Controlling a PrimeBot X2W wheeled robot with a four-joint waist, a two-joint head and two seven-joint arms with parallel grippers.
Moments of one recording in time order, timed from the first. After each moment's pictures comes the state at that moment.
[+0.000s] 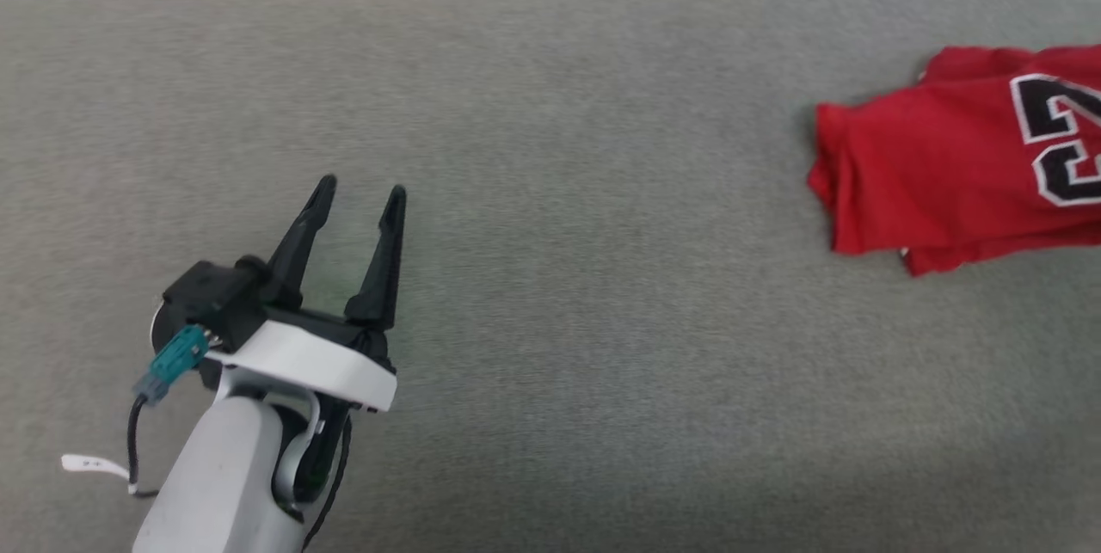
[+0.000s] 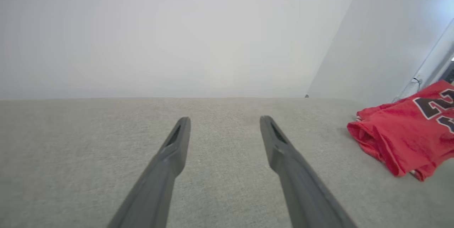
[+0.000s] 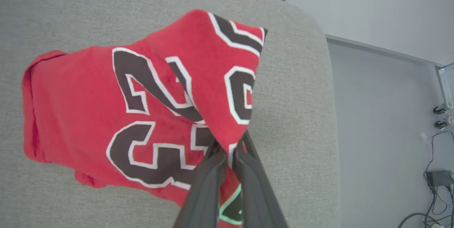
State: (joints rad) left arm -0.34 0.24 -0.26 0.23 -0.44 -0.13 -0.26; right arm -0.80 -0.89 0.51 0.56 0.87 0.13 0.50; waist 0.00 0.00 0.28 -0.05
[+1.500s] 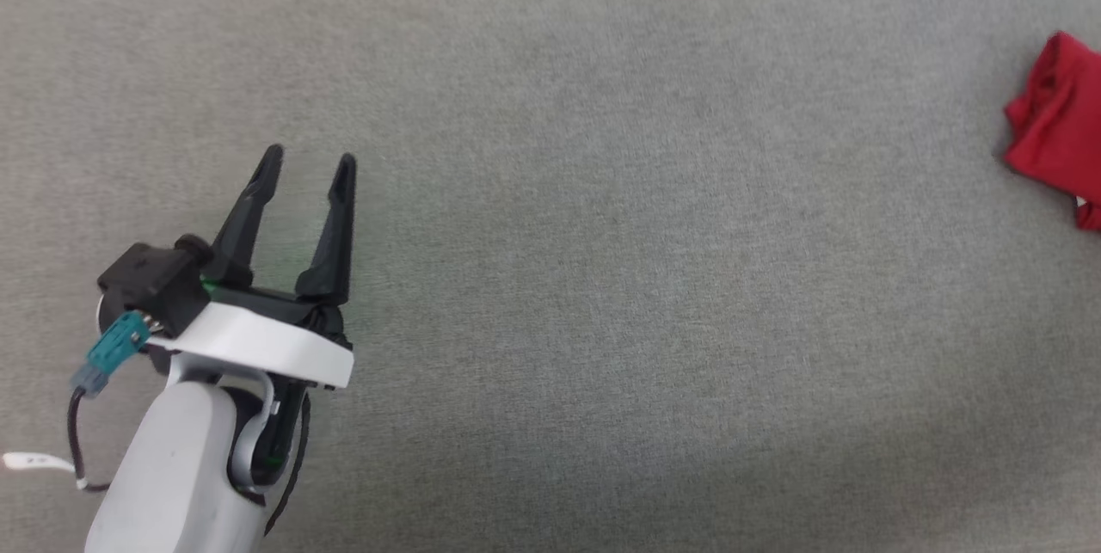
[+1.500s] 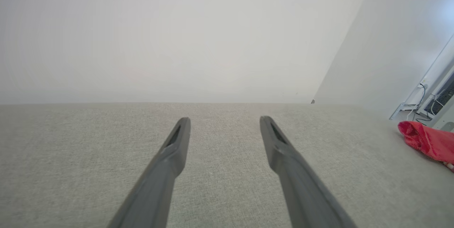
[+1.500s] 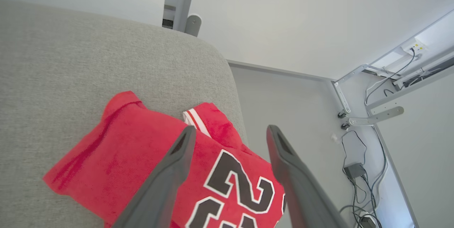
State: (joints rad) left arm -0.37 0.28 -0.22 0.21 -0.47 -0.13 -0.26; right arm -1.01 -0.81 0.50 1.02 0.58 0.13 0.11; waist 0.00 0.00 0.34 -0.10
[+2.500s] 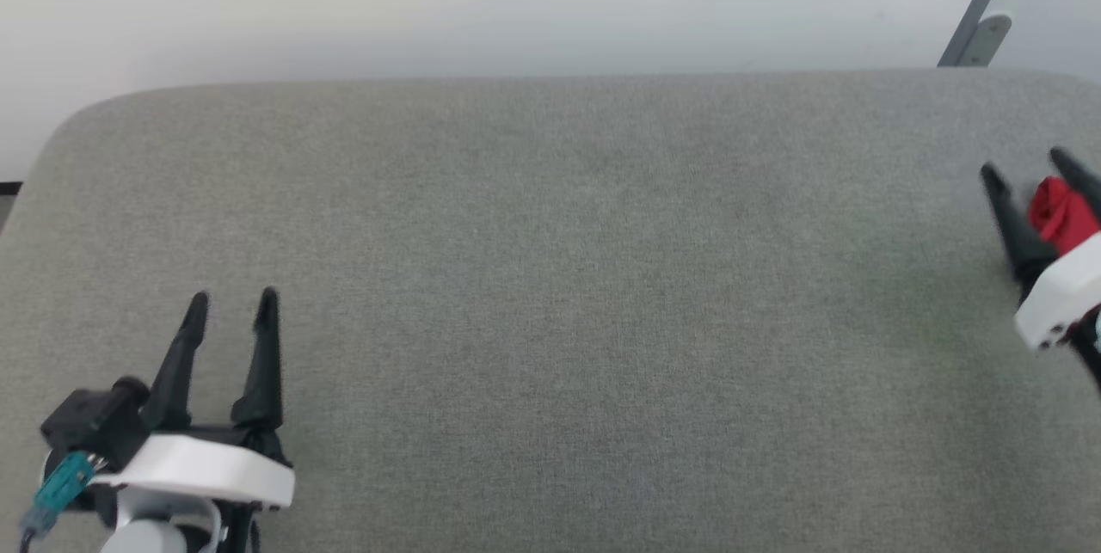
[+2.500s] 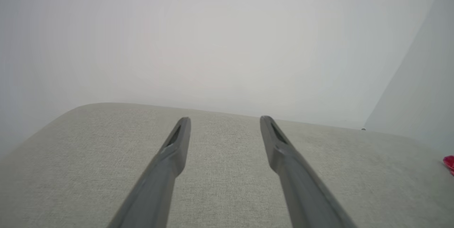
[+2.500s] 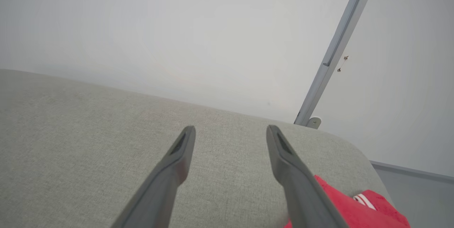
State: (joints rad) left arm -0.09 0.25 -0.04 0.16 -0.44 -0.13 -0.26; right arm -0.63 -0.63 0.50 0.71 0.69 0.13 -0.23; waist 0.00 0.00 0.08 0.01
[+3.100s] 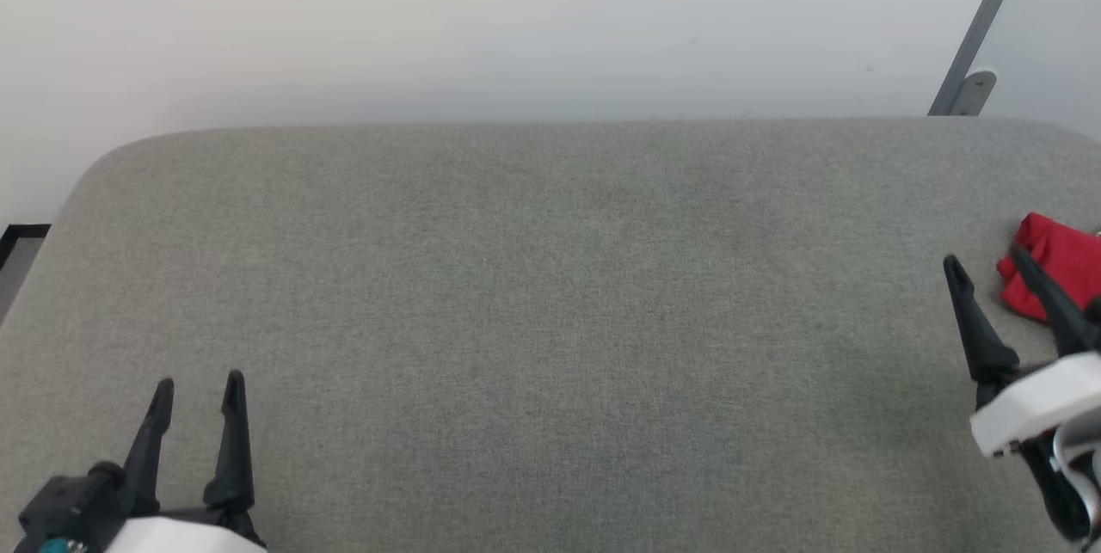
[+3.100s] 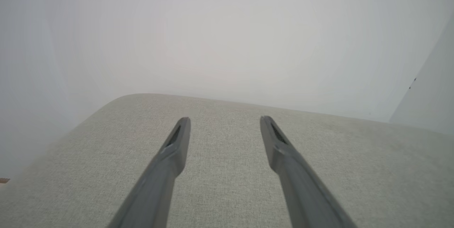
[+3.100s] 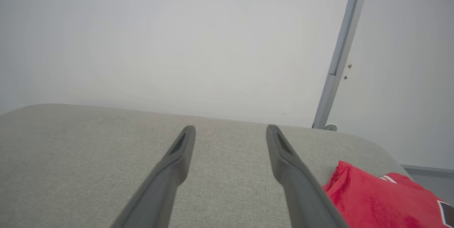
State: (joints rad) left arm 0.07 0.22 0.06 0.12 -0.37 -0.13 -0.26; right arm -0.28 -0.49 0.20 0.43 0.53 0.13 -0.26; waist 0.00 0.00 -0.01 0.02
